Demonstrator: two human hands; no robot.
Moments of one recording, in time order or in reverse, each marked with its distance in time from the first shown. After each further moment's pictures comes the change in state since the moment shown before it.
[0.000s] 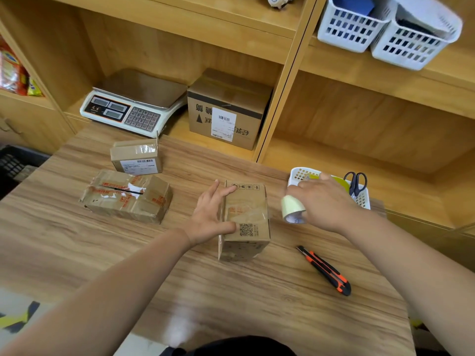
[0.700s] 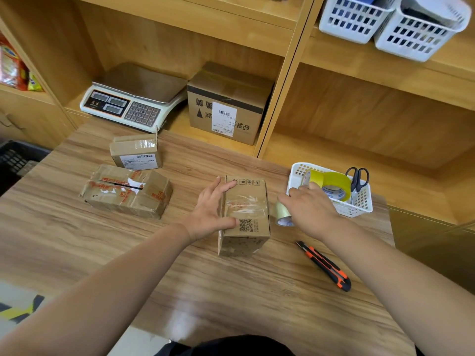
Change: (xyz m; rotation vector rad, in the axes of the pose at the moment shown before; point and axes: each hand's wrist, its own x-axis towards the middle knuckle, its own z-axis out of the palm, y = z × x) left_hand -0.004 0.009 -0.001 -0.040 -0.036 -0.024; right_hand 0.008 -0.021 0.035 -0.048 -0.018 0.003
